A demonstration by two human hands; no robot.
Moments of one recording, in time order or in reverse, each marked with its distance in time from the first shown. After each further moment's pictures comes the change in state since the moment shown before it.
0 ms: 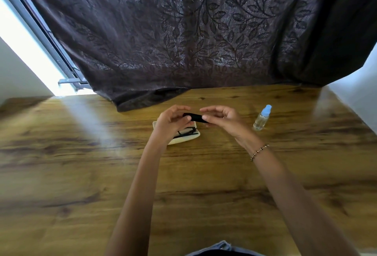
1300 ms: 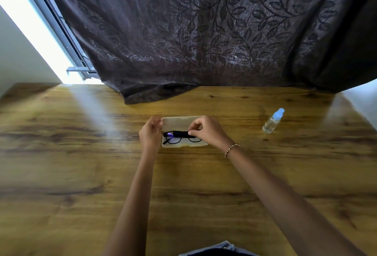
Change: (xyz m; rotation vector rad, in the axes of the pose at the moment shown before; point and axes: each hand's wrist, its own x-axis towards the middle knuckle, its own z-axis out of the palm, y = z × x) left_hand 0.002 -0.075 -0.056 0.331 0.575 -0.106; right_hand 0.033 0.032 0.063 -0.800 -0.067 -0.051
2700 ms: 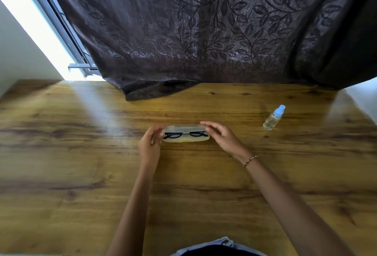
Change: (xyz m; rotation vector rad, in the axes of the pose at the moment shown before) left_hand -0.039 -0.026 -0.014 -0.122 -0.081 0.170; right_hand -0.031 0.061 0.006 0.440 -0.075 0.093
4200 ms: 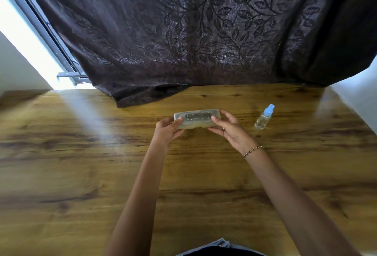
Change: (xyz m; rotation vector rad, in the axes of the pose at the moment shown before) left_hand 0.040 0.053 0.053 -0.481 -0.204 -0.575; right_hand 0.007 -0.020 -0.035 0.898 0.210 0.192
